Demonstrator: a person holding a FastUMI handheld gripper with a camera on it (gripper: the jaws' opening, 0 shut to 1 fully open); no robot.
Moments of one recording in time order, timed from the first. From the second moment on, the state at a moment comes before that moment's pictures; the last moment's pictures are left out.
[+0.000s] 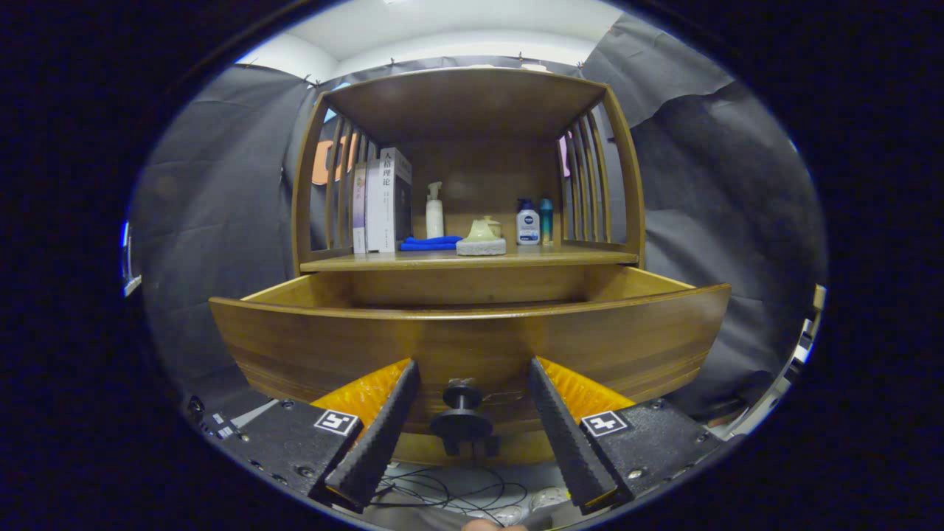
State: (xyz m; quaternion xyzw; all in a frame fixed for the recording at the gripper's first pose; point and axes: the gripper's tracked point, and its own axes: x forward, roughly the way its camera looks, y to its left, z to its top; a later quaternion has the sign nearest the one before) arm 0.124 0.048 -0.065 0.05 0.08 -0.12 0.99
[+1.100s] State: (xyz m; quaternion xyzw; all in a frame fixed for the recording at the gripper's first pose) arm 0.167 0.038 -0.056 0.03 0.07 -0.13 0.99
